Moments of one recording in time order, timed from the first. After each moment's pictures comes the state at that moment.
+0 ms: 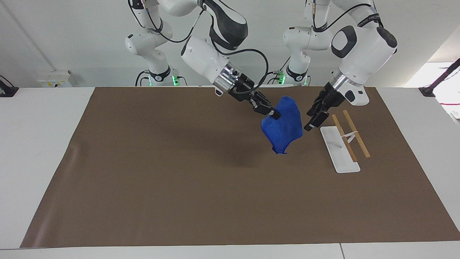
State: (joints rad) left arm -0.29 -0.03 0.04 -1.95 -0.40 2.11 -1.23; right arm 0.75 0.26 -0.08 -1.67 1.20 2.73 1.24
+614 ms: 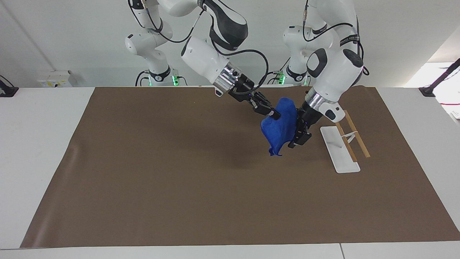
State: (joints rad) left arm -0.37 0.06 0.05 -1.97 -0.41 2.30 -1.47; right arm 0.75 0.26 -0.08 -1.67 1.20 2.73 1.24
